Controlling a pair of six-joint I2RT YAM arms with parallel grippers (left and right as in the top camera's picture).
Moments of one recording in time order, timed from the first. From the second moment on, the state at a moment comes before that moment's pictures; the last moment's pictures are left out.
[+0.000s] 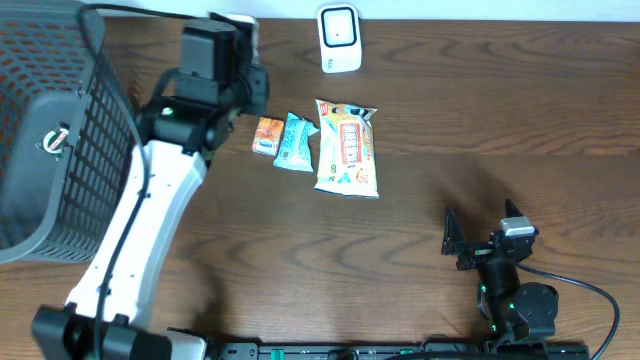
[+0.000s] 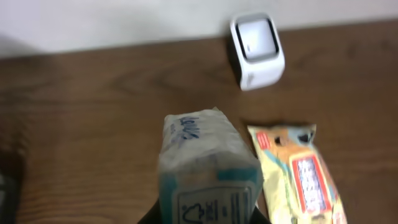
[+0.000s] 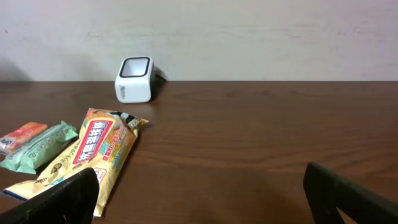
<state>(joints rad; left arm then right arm) -0.25 1.55 1.49 -0.67 -0.01 -0.08 0.06 0.01 0.01 -0.07 -0.07 0.06</state>
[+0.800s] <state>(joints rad) -0.25 2.01 1.49 -0.69 -0.42 -0.12 0.06 0.01 0.01 -0.07 -0.07 0.06</state>
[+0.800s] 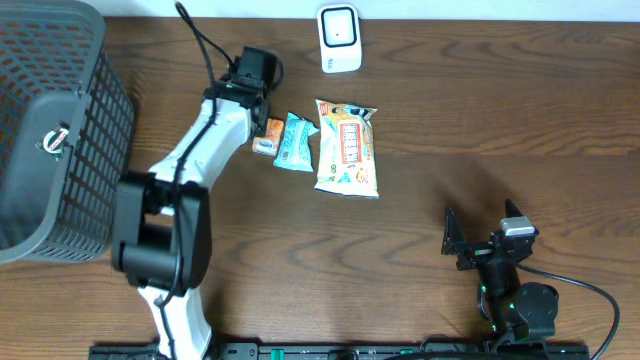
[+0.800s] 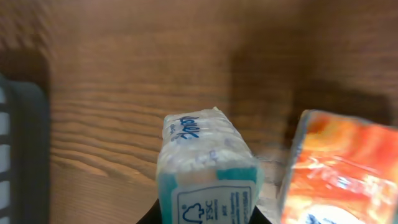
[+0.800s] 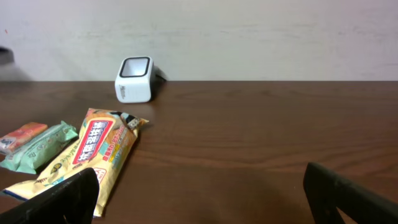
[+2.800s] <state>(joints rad) -0.09 2.01 1.48 -0.63 -0.03 -0.38 0.06 0.01 0.01 -0.07 -0.07 0.06</state>
